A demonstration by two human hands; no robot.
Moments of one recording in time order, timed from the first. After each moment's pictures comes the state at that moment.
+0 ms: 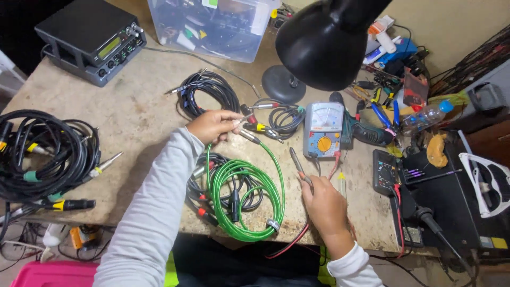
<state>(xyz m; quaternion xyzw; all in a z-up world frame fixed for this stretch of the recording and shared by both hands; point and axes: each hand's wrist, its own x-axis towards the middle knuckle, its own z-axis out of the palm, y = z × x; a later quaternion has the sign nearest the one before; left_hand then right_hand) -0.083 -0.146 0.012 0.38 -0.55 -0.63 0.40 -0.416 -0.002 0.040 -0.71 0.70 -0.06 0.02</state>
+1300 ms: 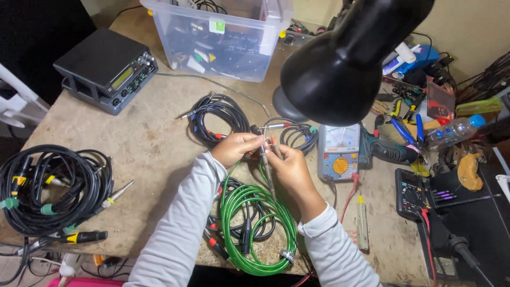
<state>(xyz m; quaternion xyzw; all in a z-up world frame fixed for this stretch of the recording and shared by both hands) -0.124 -0.168 -0.011 0.35 -0.47 -0.67 0.46 -0.298 -0.122 0.056 -0.57 0.55 -0.41 0.45</state>
